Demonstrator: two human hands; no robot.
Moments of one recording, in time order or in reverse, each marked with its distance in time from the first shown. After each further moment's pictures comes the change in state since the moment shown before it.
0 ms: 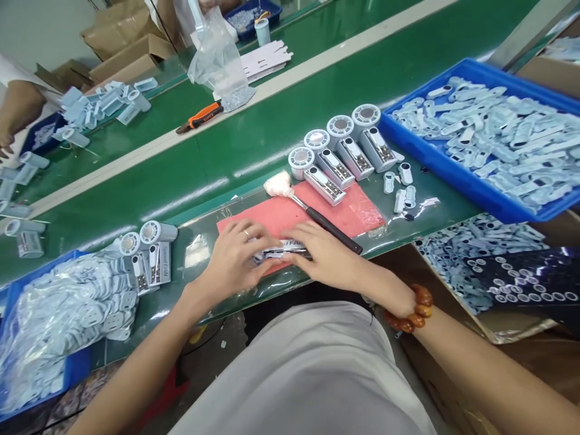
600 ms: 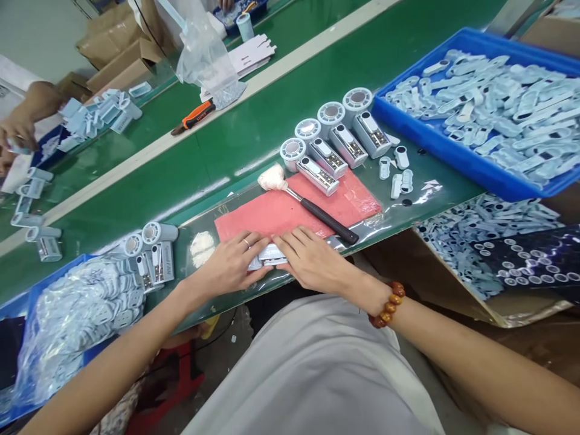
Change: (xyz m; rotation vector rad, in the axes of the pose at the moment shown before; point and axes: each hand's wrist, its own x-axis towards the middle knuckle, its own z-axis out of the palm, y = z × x) left_hand -0.020 -0.007 0.000 0.211 -0.312 0.140; right_hand -0.021 0.009 0.038 -0.655 0.094 -0.365
